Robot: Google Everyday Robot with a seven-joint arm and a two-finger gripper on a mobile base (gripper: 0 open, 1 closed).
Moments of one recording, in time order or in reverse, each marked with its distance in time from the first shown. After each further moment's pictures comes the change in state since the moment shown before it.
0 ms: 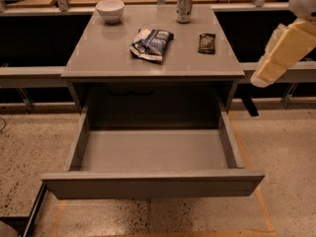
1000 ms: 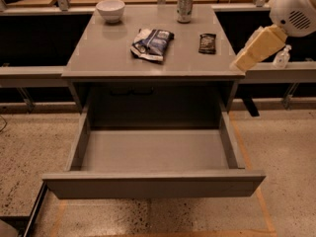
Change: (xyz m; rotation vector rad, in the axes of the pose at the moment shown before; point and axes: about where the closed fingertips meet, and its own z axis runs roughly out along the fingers) arm 0.014 -0.047 0.070 0.021 -0.103 0.240
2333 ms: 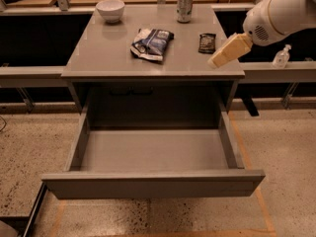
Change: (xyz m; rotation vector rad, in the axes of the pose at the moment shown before) arm -0.011 -0.039 0.089 0.021 -0.136 0.101
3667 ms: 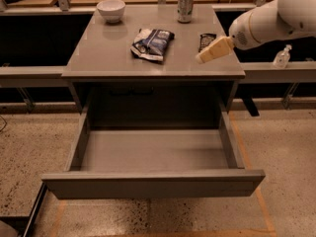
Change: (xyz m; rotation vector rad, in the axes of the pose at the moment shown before) arm -0.002 -0.030 0.079 -0.010 -0.099 0.126
